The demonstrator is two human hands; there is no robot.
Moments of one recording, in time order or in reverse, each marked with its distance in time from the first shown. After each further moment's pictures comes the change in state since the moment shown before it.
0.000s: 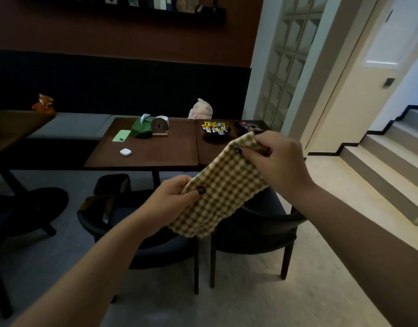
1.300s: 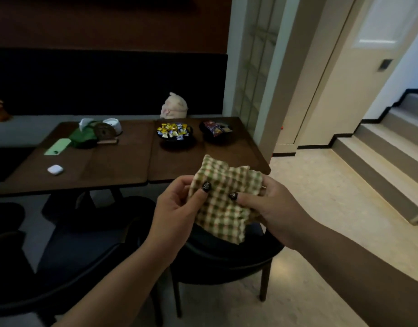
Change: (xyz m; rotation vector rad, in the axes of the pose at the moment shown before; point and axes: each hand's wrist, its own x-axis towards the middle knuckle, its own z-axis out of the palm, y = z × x) left_hand 0.218 0.047 0.212 -0.487 0.215 0.175; right_hand 0.014 0.282 -0.039 0.959 -0.316 0.963
